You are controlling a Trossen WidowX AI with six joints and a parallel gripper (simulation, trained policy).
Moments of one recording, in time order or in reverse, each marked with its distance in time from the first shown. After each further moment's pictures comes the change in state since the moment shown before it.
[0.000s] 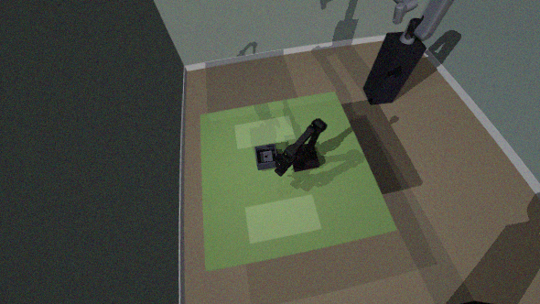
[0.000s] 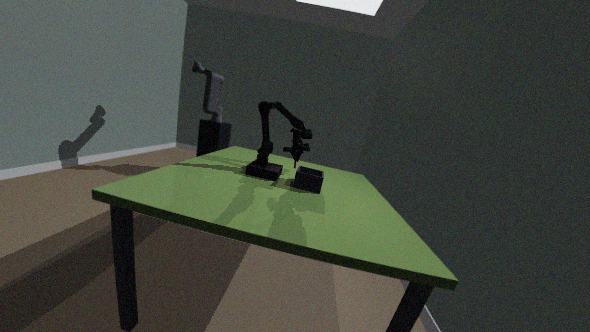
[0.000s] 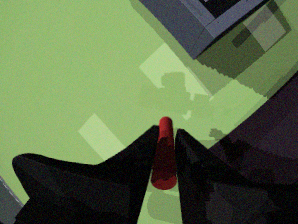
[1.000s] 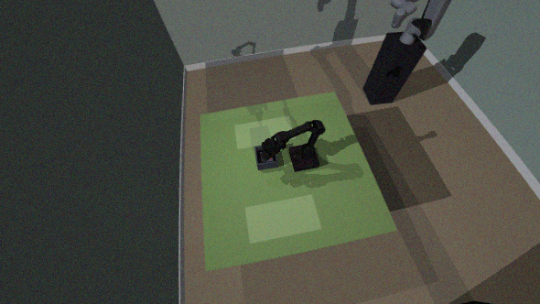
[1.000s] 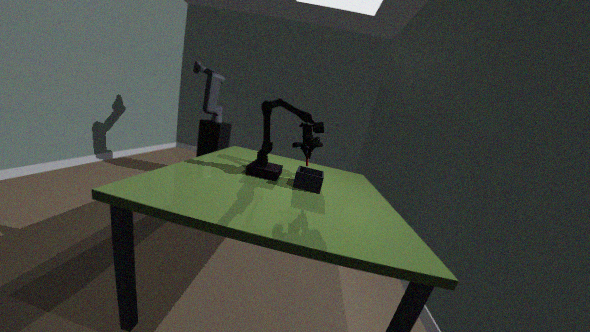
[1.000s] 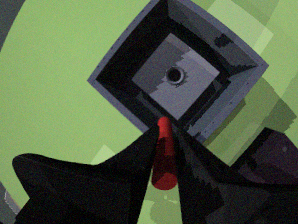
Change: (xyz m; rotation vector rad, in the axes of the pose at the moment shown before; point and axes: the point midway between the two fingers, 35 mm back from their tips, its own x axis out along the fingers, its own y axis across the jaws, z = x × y) arm -0.037 -0.003 0.131 0.168 -0.135 -0.001
